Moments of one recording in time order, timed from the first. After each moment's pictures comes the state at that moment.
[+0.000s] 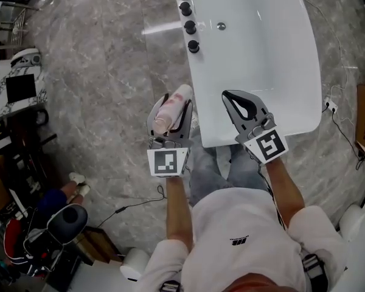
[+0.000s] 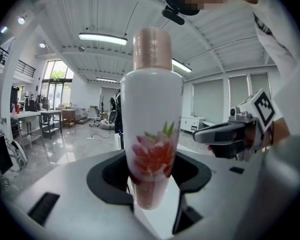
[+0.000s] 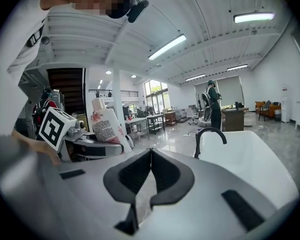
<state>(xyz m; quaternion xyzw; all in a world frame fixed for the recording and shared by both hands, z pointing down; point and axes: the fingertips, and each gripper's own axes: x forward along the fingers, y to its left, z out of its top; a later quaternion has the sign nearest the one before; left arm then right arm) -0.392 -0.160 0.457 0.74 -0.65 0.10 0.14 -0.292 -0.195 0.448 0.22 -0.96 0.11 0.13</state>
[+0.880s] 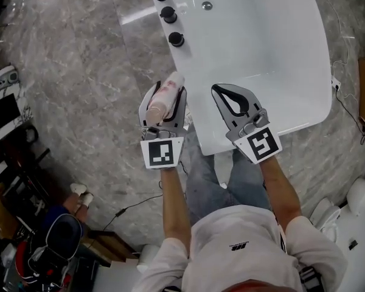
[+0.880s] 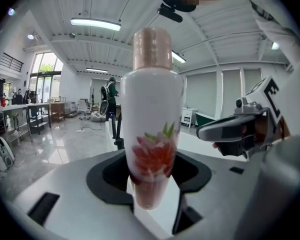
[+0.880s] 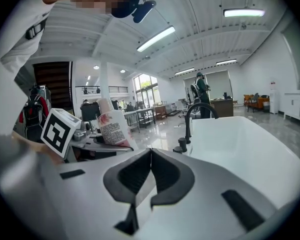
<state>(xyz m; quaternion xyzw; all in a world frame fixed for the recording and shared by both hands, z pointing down) -0.396 -0.231 0.611 0.77 -0.61 0.14 0.16 -0.308 -0.240 0.585 0.28 -0.94 0.14 0.14</state>
